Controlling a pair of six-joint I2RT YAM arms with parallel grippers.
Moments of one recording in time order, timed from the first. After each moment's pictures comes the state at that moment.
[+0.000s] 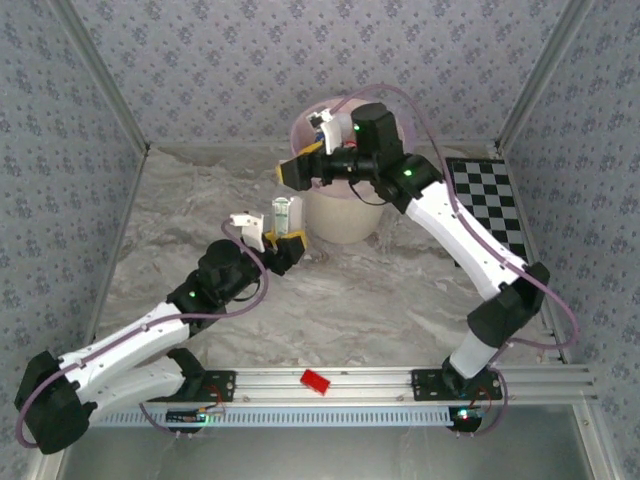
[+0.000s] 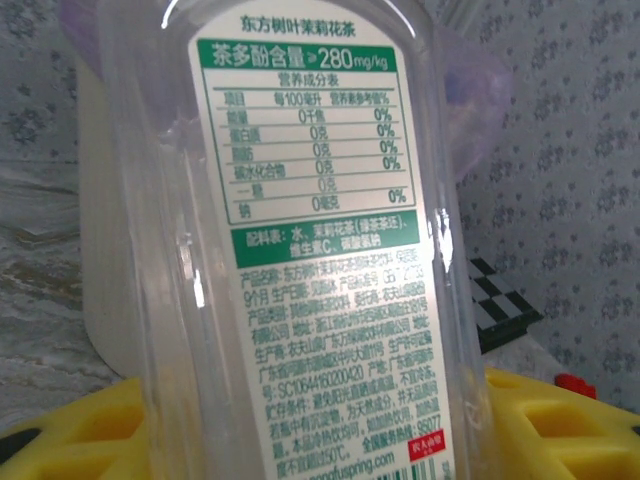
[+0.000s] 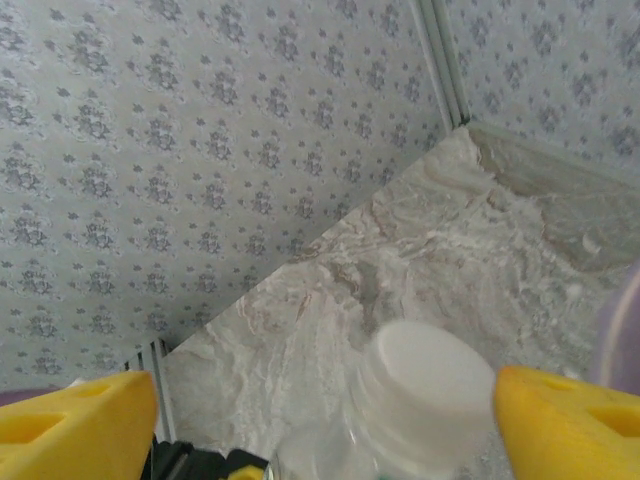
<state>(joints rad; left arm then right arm) -0.82 0.93 0.59 0.23 -0.07 -0.44 0.64 1.67 1.81 -0.48 -0.54 0.25</state>
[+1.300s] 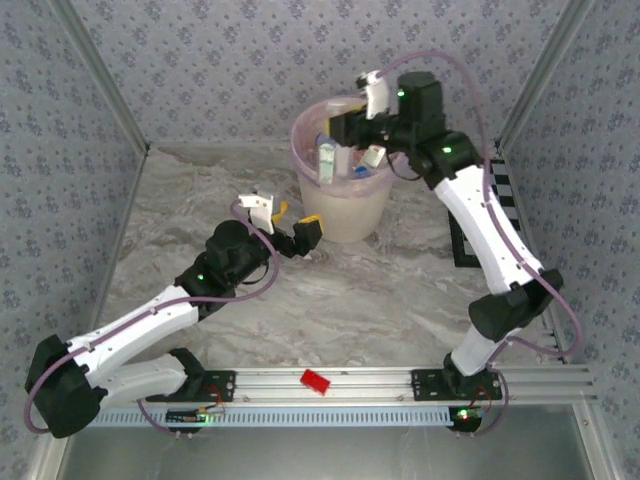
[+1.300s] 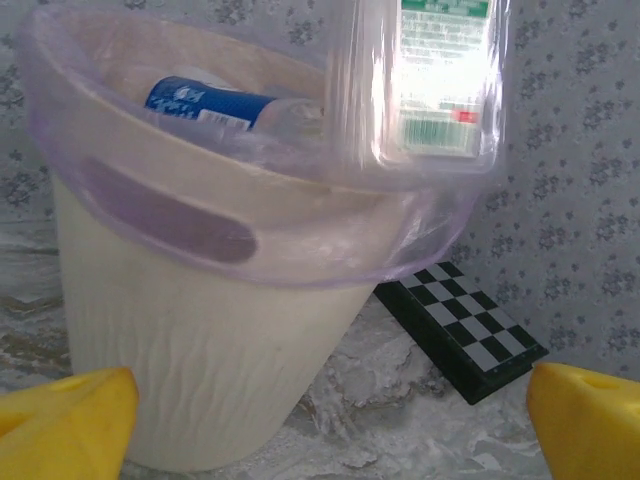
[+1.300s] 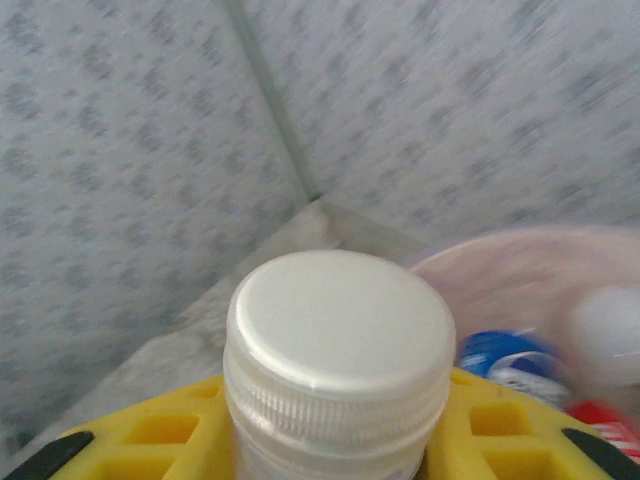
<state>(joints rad) -0.81 1.04 0.74 0.22 -0.10 -0.40 0.43 1.65 1.99 -0.59 -0.40 0.15</state>
